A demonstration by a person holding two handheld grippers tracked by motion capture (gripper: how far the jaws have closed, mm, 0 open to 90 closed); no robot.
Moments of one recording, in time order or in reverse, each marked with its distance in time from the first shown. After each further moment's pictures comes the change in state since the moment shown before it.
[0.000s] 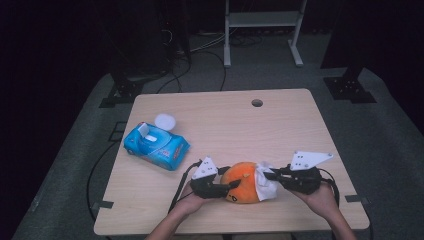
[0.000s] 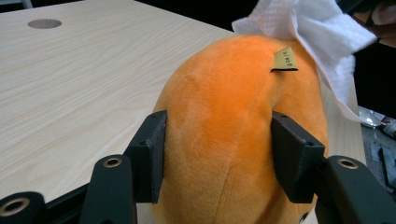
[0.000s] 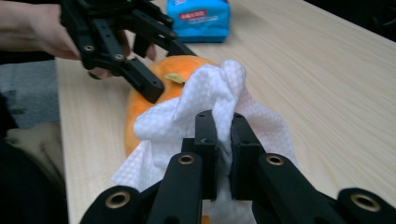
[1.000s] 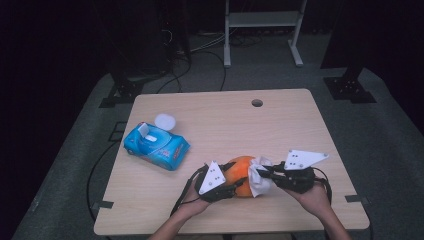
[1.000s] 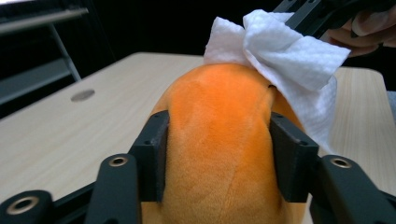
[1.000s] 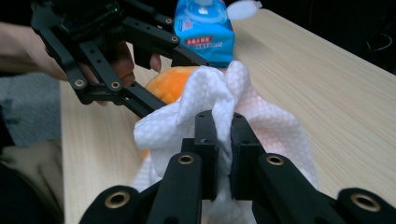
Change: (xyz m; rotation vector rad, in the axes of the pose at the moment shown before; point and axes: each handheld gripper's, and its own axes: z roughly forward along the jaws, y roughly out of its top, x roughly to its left) left arm -0.024 0.012 -0.001 -0.090 0.114 0.239; right arm 0.012 0.017 0.011 -0.055 -0.003 -0.043
